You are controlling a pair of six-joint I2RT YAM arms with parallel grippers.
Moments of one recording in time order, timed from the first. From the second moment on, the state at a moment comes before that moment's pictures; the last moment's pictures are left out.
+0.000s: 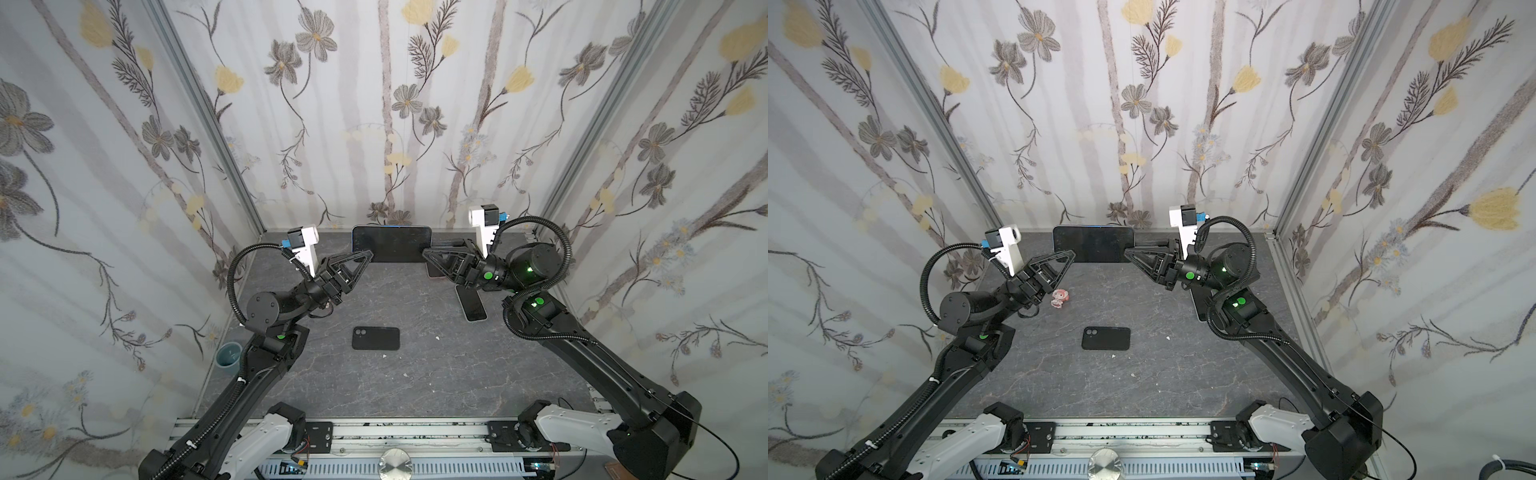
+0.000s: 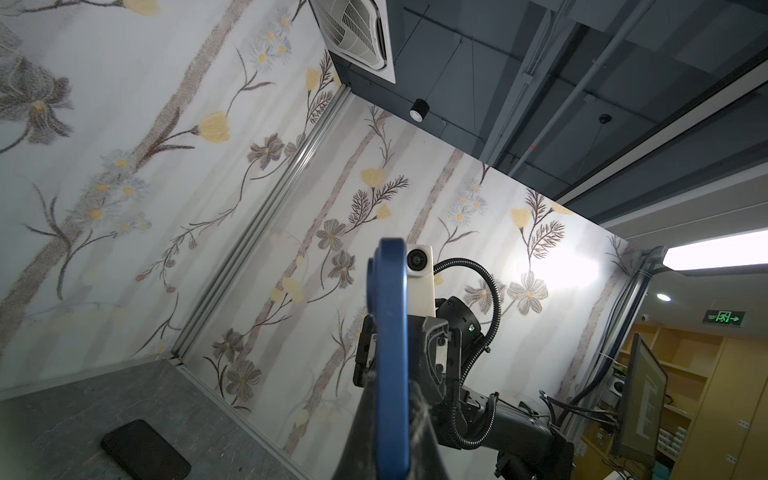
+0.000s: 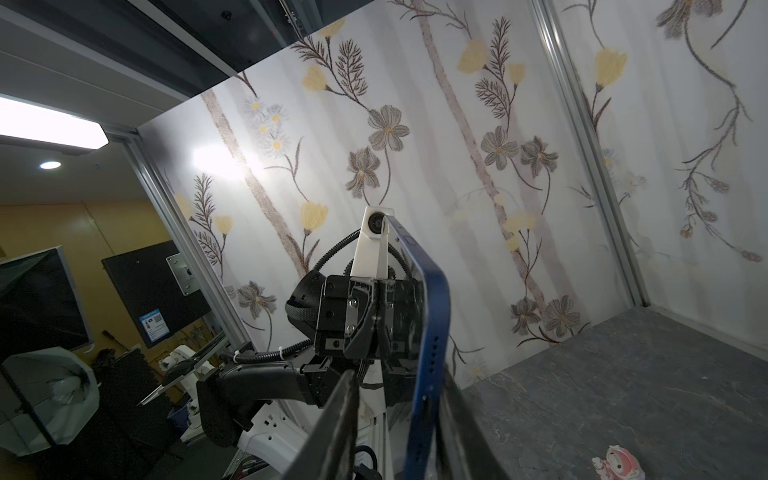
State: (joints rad) left arm -0.40 0.93 0.80 0.80 0.66 -1.05; right arm 0.60 1.20 1.12 0.52 -0.83 0.77
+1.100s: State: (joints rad) left arm -0.36 1.03 0.86 -0.15 -0.12 -0.73; right arm 0.63 1.31 1.09 -0.05 -0.30 0.76
